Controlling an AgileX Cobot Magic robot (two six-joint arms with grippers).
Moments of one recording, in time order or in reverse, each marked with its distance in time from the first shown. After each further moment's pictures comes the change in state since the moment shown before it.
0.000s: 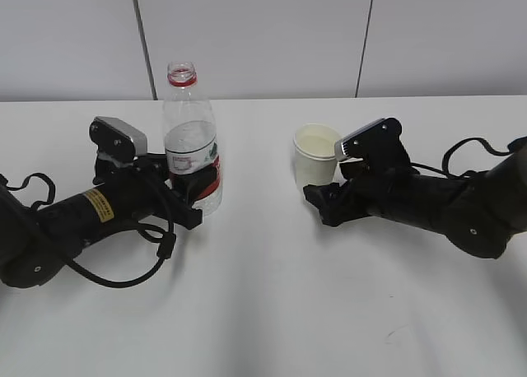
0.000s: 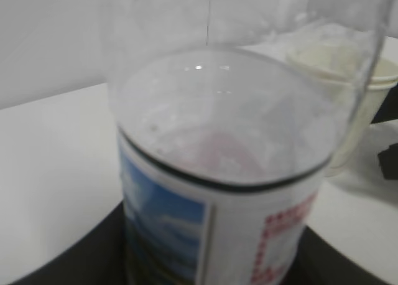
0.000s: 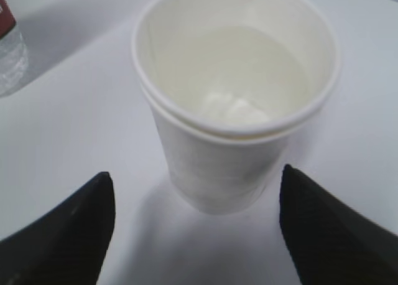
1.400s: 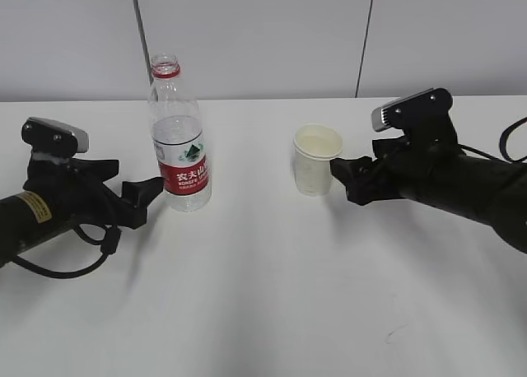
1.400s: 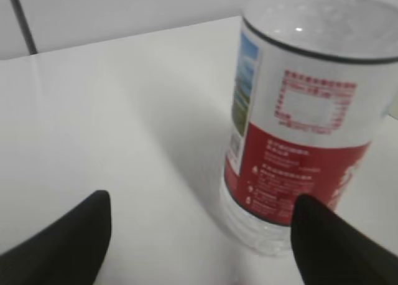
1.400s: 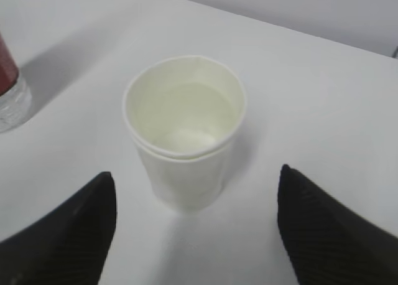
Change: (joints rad) left arm 0.123 -0.173 0.179 -0.072 0.159 0.007; right arm -0.012 -0.244 0.149 0.101 0.038 0.007
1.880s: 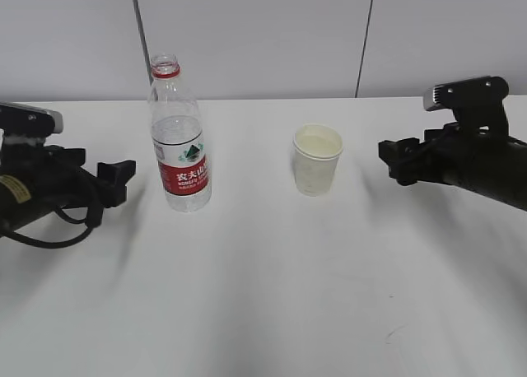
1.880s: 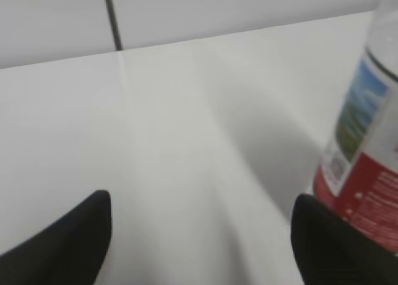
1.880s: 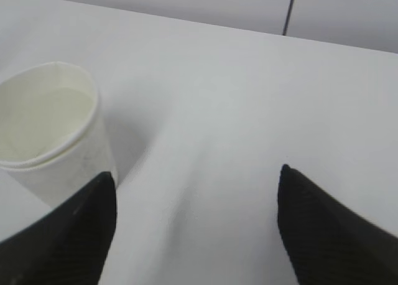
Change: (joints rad) left arm 0.028 -0.093 0.001 -0.146 0.135 0.029; right arm -0.131 -0.034 0.002 0.074 0.053 0.001
